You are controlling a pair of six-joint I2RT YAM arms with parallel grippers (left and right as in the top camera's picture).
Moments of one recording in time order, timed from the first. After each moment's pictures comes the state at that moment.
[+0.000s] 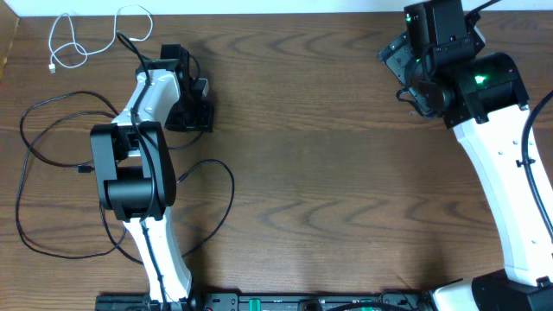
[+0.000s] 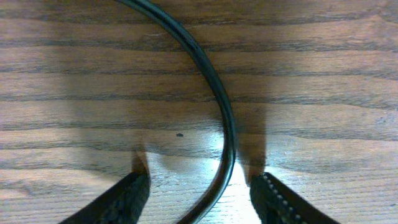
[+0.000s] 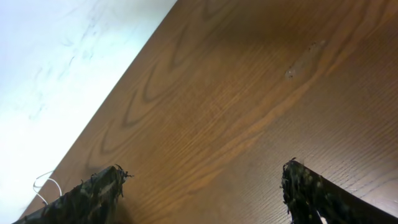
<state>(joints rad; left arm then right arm) 0.04 2.21 1.64 -0.97 0.07 0.12 0.33 1.62 1.84 -1.13 0.27 1.12</state>
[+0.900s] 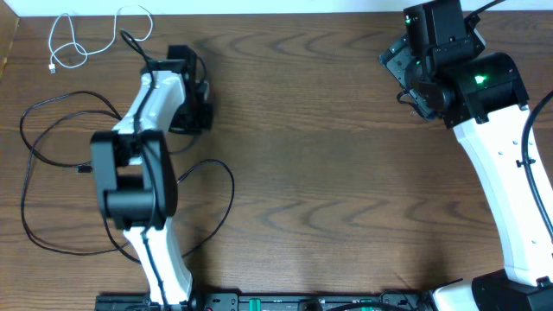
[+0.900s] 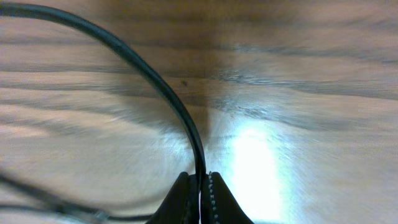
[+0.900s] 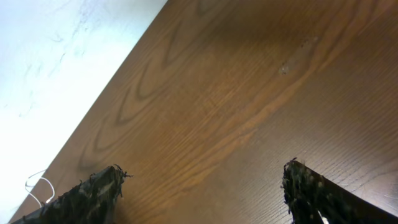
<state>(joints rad) 0.00 2.12 1.60 -1.02 -0.03 0.07 0.33 1.62 1.84 -1.16 0.27 1.12</state>
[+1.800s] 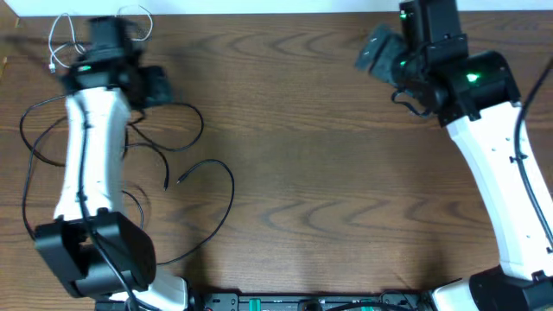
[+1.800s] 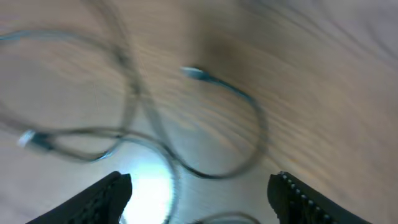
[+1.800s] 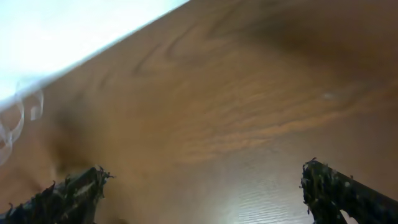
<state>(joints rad) 0.18 1.73 1.61 -0.97 -0.05 -0.23 0.35 1.64 1.84 -1.06 0.10 0.70</state>
